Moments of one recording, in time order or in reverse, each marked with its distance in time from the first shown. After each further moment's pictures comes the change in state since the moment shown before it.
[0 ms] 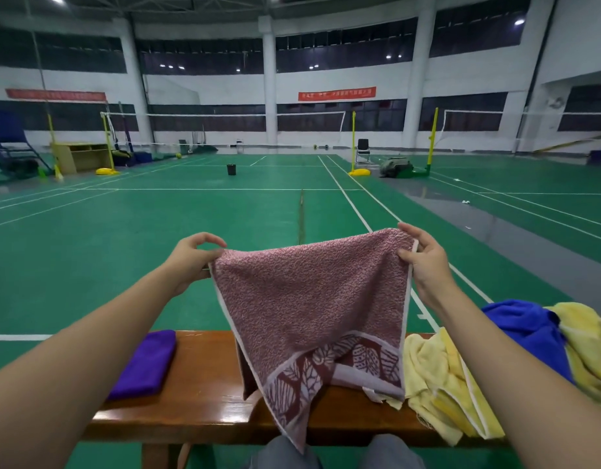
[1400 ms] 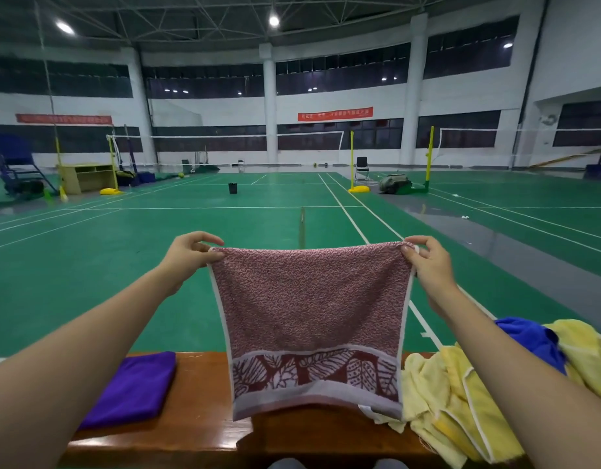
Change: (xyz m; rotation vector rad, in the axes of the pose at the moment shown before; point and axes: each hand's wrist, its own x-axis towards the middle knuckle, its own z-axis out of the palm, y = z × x) left_hand 0.007 0.034 -0.012 0.181 0.033 0.205; right_hand 0.016 -0.020 -0.006 -0.344 0.092 -0.153
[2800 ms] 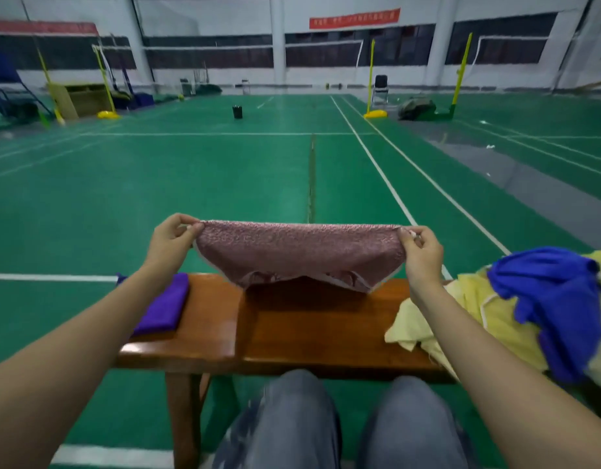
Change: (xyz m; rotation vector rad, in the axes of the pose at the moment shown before) left_hand -0.051 -0.114 0.007 -0.054 0.187 -0.025; right_hand -0.073 0.090 0.047 0.022 0.104 0.127
